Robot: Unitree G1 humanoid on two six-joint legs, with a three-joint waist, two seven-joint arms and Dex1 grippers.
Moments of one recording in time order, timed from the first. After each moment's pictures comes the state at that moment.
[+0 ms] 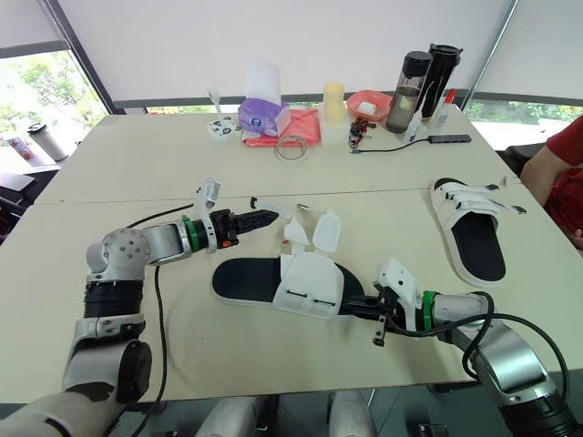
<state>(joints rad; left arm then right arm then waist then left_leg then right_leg) -0.71 0.24 0.28 0.20 -0.82 1.30 -0.39 0.00 -0.78 0.04 -0.34 0.43 0.49 0.97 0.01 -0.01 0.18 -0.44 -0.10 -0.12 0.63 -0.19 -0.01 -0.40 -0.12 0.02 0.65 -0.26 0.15</state>
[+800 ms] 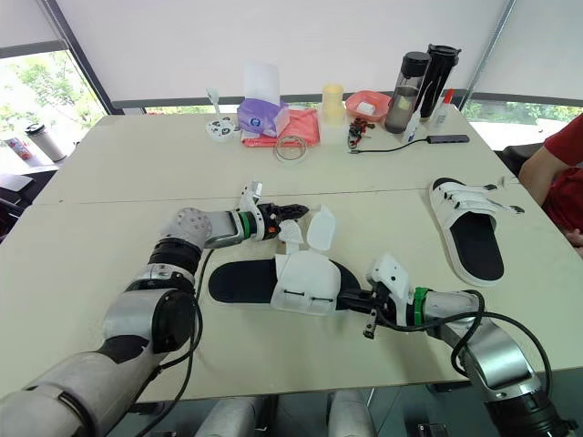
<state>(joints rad) -1.05 0.07 0.33 0.96 -0.64 0.93 -0.40 -0.03 -0.71 0.05 -0.32 0.39 0.49 0.92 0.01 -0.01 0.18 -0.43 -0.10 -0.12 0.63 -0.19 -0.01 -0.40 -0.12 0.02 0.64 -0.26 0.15</state>
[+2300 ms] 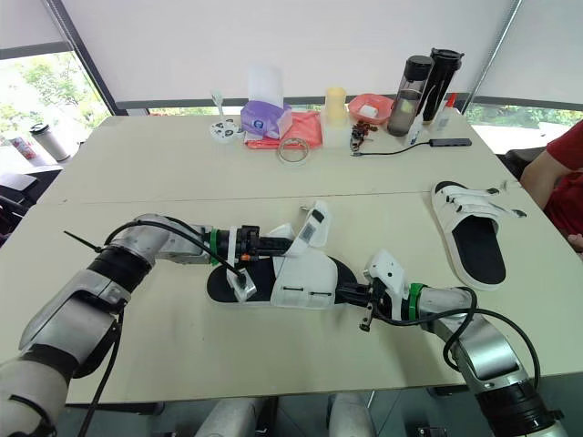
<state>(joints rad) -0.93 0.56 -0.57 0.59 1.58 -1.04 0.60 -0.08 -0.69 0.08 -0.23 0.37 0.41 0.92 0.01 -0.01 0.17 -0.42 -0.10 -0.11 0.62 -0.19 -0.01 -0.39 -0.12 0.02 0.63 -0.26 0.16</state>
